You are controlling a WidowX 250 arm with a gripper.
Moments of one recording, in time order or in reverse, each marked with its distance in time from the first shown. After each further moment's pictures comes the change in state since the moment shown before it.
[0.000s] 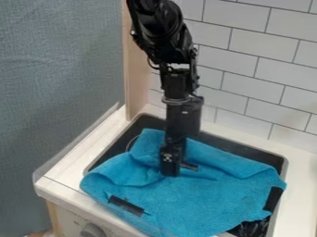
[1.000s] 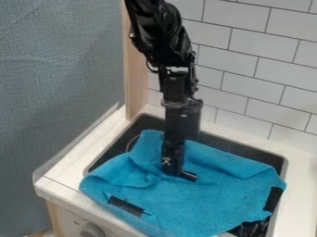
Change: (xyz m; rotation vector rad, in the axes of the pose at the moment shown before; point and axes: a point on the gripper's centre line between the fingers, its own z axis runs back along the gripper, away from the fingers) arm 0.000 -0.005 -0.004 -0.018 -0.007 -0.017
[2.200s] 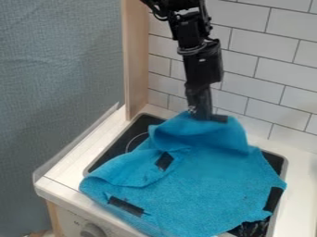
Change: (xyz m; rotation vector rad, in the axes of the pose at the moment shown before) arm 0.026 0.050 0.079 0.285 -0.172 -0.071
